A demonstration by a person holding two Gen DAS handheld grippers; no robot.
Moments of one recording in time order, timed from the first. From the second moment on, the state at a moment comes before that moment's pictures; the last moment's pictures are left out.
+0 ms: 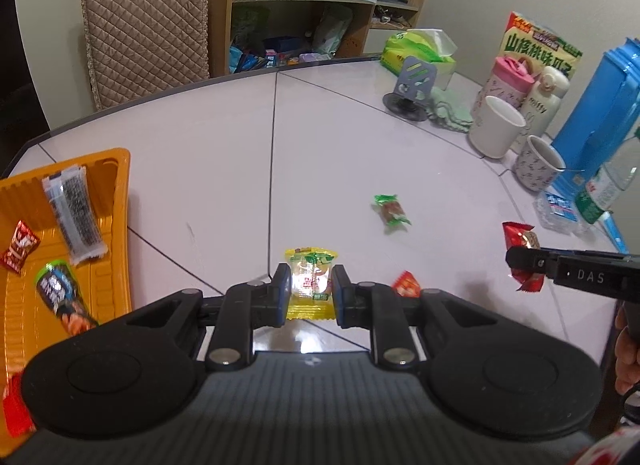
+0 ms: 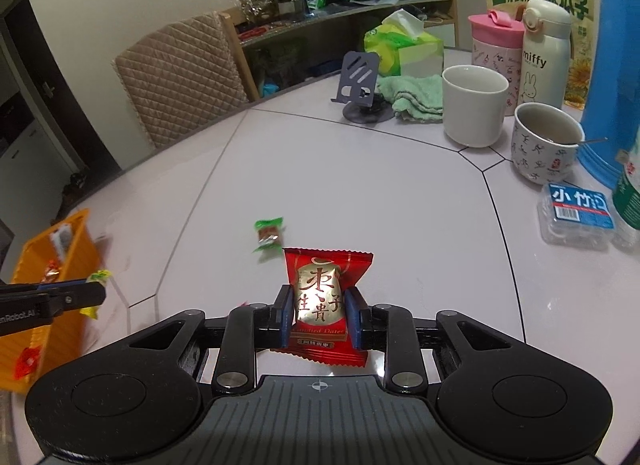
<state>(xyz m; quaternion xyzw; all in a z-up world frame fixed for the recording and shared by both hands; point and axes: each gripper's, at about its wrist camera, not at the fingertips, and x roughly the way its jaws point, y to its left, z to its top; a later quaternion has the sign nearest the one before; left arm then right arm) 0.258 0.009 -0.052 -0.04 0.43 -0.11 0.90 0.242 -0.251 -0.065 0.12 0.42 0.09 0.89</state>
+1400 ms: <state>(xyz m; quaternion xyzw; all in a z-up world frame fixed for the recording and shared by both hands) 0.095 0.162 -0.003 -0.11 0.40 0.05 0.91 0.146 -0.050 -0.016 0.05 0.43 0.36 0.83</state>
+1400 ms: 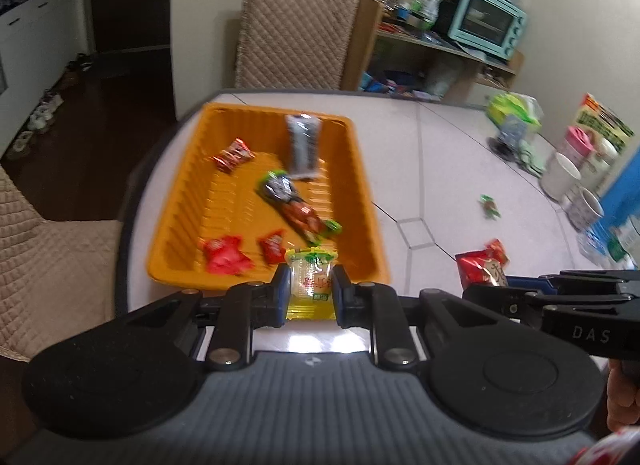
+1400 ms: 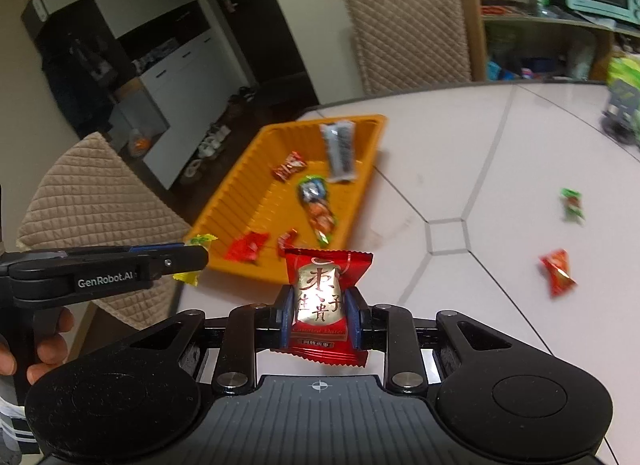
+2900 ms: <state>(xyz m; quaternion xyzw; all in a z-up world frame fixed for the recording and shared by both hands) 0.233 0.249 -0.054 -0.10 0.42 0.07 0.90 0.278 0.074 -0.056 0.05 0.44 0.35 0.82</state>
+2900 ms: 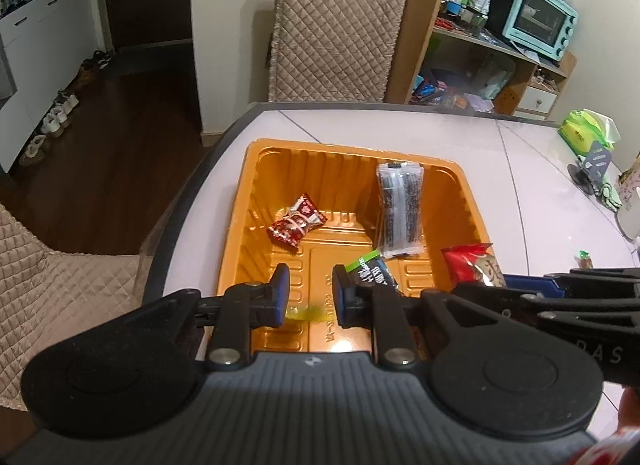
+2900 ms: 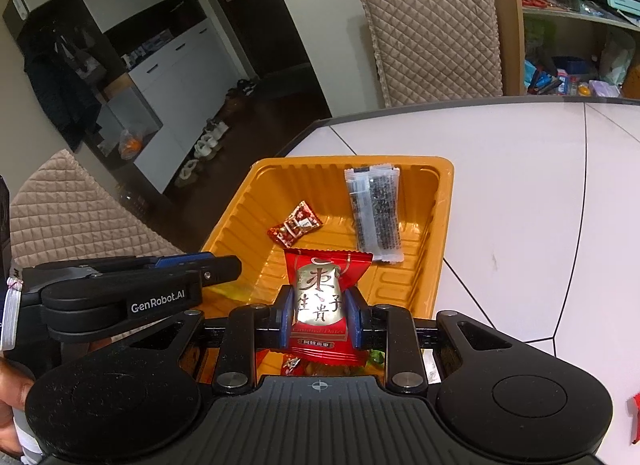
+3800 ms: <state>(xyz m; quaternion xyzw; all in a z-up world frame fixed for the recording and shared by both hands) 0.198 0.267 -0.039 -0.13 0.43 0.09 0.89 0.276 0.106 -0.060 0.06 0.42 0.39 0.81</state>
